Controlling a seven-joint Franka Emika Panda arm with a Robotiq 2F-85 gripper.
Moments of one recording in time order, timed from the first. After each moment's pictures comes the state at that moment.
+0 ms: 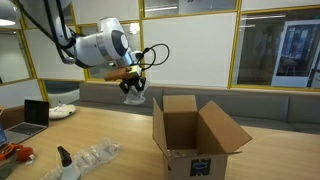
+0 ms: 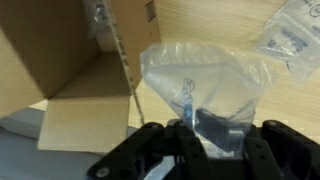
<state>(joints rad) 0.14 0.21 -0.12 -1.96 -0.29 2.44 0.14</state>
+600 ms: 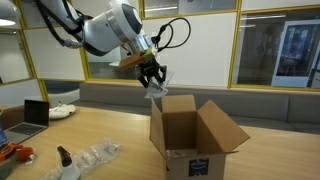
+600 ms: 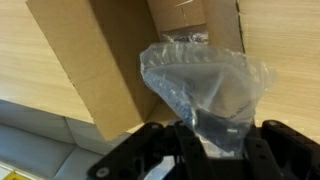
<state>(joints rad) 0.02 0.08 -0.12 -1.99 -0.49 2.27 0.25</state>
